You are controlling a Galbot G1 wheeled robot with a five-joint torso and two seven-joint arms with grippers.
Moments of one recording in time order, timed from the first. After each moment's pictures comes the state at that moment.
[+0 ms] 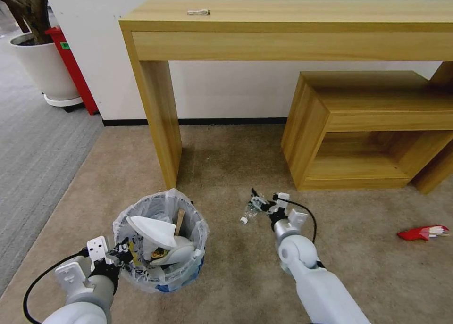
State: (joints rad) left arm 1.71 -1.43 -0.70 -2.38 -0.63 0.64 -0.41; right arm -0.99 1.38 0.19 1.44 0.76 -0.19 0.22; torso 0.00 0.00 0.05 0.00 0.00
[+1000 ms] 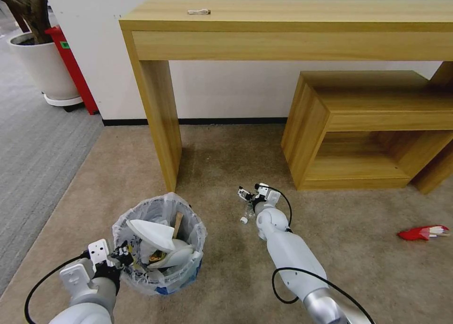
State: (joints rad) left arm 1.71 -1.45 -0.69 -2.34 -0.58 0.64 -0.41; right arm -0.66 1.55 0.24 0.89 0.60 -0.18 0.16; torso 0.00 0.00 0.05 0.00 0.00
